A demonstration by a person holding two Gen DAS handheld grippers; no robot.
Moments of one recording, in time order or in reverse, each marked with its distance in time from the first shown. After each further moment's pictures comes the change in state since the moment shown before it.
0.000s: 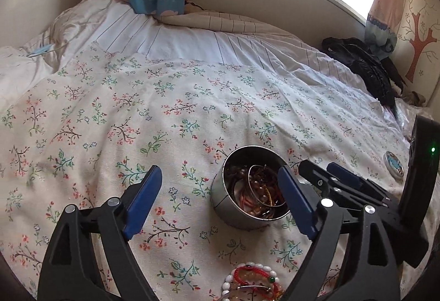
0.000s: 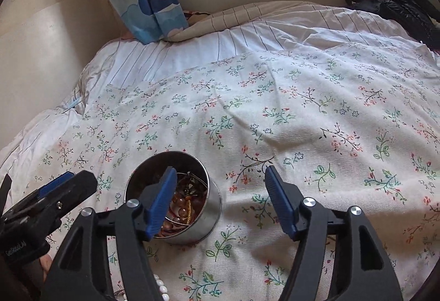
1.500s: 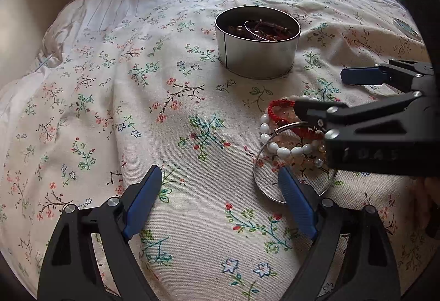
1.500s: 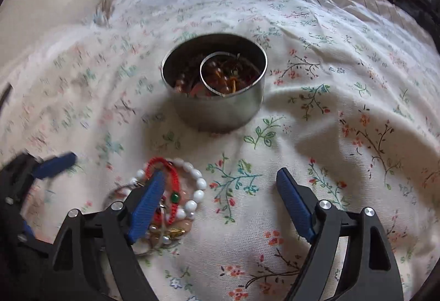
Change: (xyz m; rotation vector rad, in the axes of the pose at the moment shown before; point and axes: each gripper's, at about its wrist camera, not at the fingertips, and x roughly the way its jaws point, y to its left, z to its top) left arm -0.016 -0.007 -0.113 0.365 0.280 0.173; right arm 0.004 0.046 -0.081 -0.289 0.283 -0.069
